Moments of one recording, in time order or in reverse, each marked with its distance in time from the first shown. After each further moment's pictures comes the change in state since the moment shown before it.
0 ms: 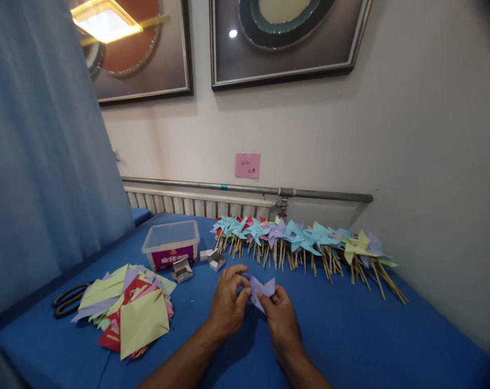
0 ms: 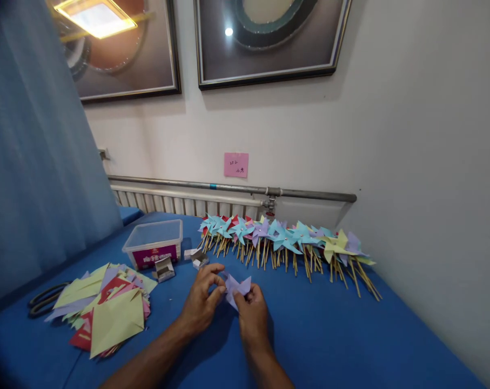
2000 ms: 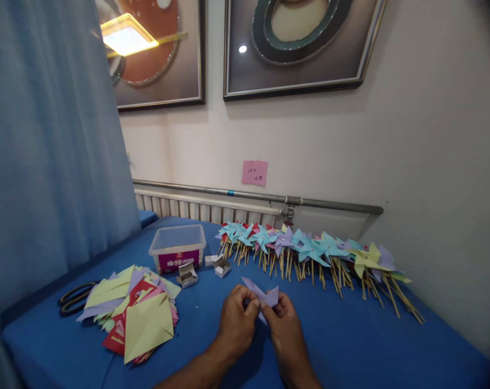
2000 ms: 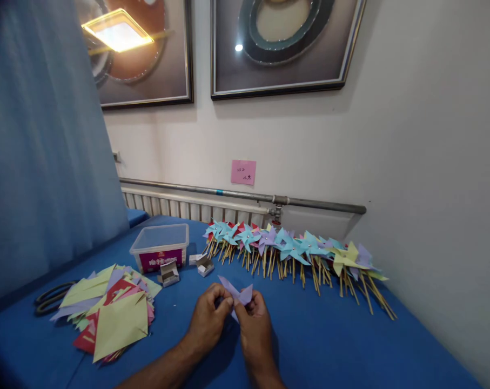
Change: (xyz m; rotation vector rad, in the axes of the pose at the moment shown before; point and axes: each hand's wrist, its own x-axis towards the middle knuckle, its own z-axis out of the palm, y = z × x) left_hand -0.010 0.003 0.016 -0.097 0.066 -0.252; right_hand -0.005 -0.010 0.010 -0.020 -0.045 -0.034
